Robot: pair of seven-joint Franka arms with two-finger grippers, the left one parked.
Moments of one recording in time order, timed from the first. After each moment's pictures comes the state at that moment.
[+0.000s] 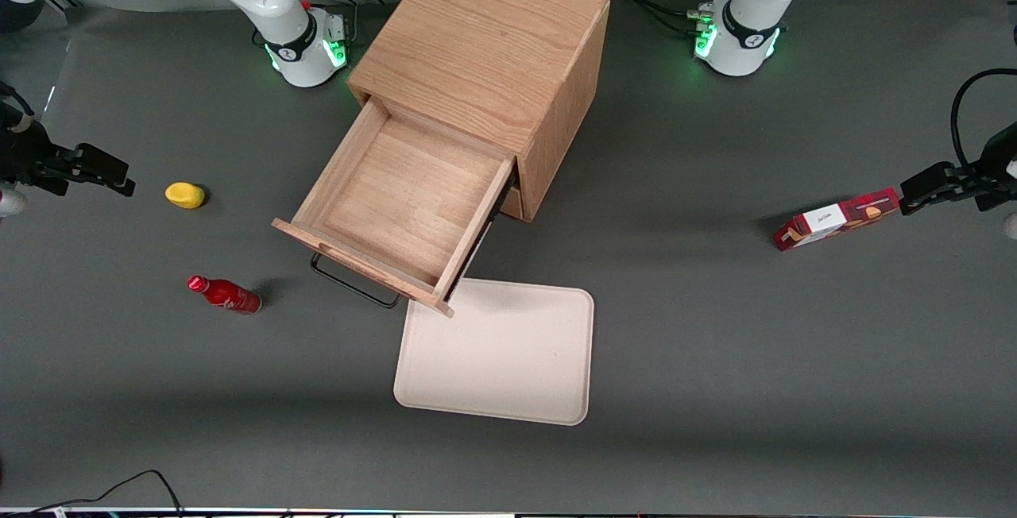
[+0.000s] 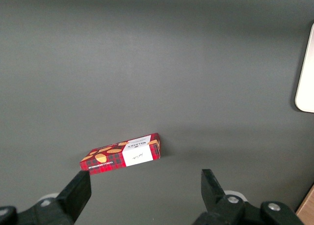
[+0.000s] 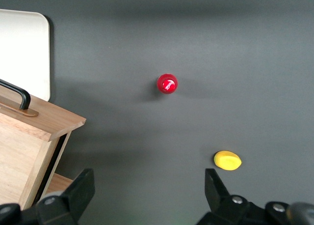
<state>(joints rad) -0.02 0.01 -0.02 -1.62 -0.02 1.60 0.00</state>
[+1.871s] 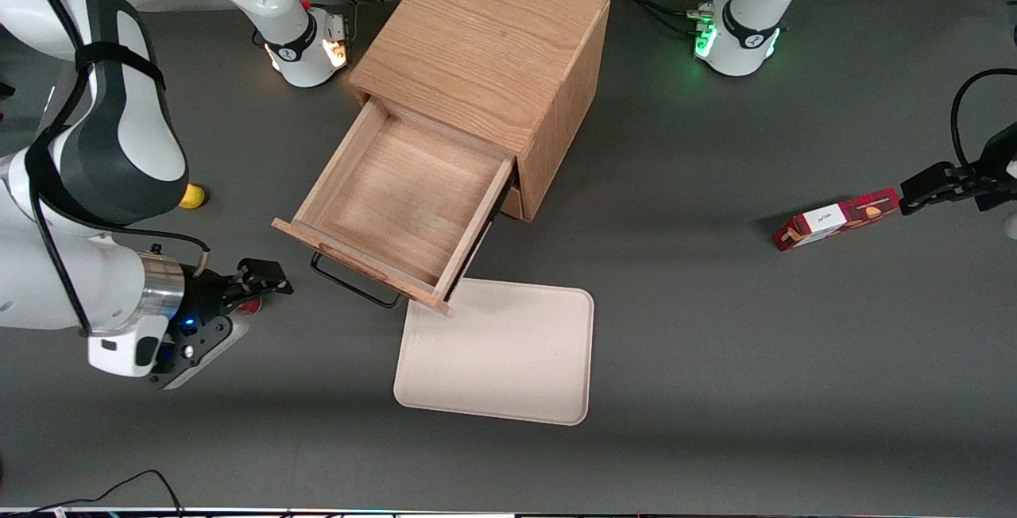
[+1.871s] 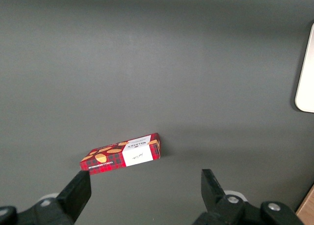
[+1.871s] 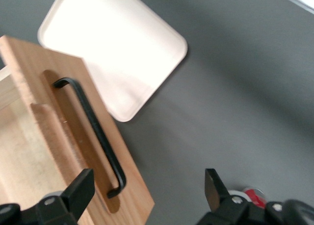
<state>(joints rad) -0.02 0.66 0.29 -1.00 0.08 1.55 -0.41</state>
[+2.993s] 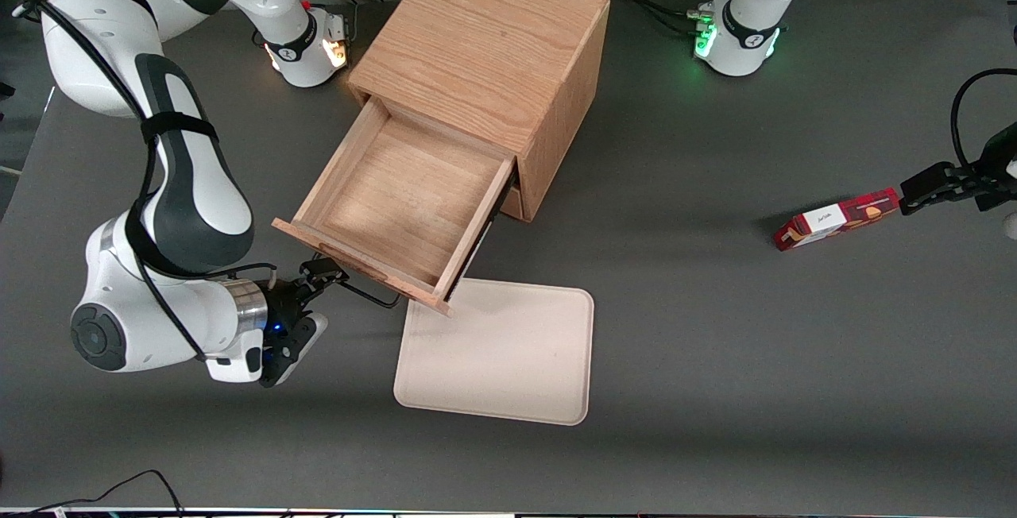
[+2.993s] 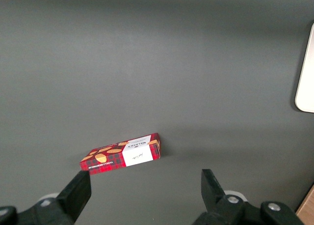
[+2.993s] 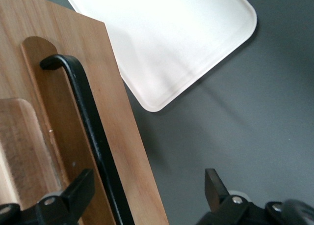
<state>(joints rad) -0.02 0.80 0.36 -1.00 0.09 1.51 -0.49</state>
